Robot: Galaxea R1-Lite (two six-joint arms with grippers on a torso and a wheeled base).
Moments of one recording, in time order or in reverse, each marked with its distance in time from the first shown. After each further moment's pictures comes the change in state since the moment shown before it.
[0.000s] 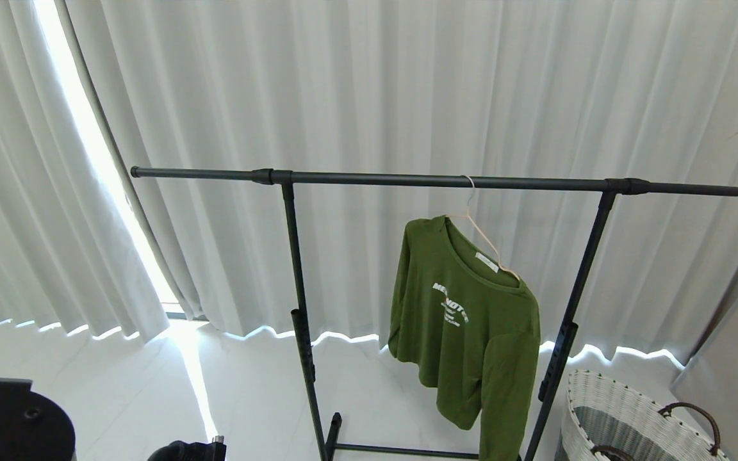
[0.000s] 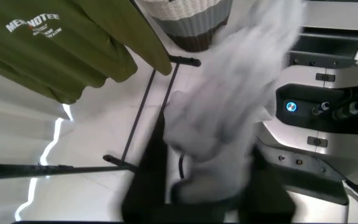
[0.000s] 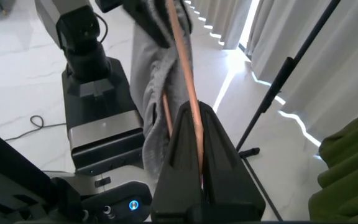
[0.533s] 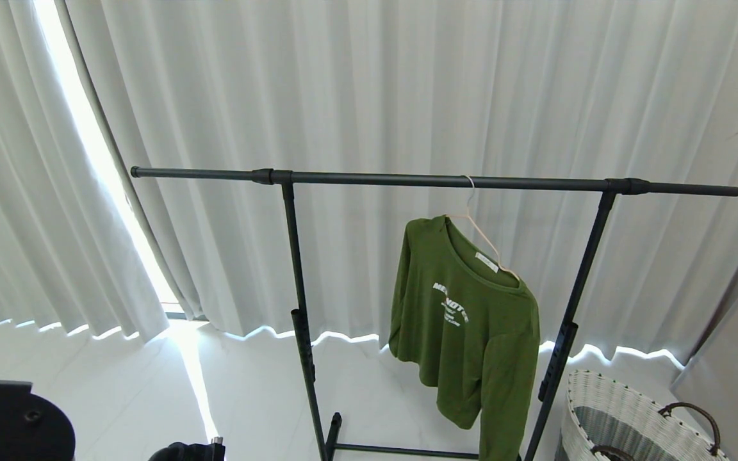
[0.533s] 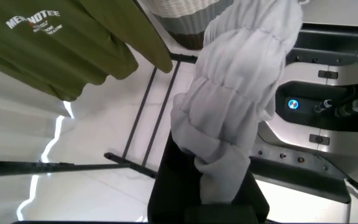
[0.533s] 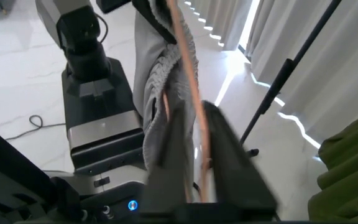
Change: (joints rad) left arm 0.000 -0.003 0.004 0.000 0.008 0.000; right arm -0.004 -0.002 0.010 -0.002 -0.003 -0.012
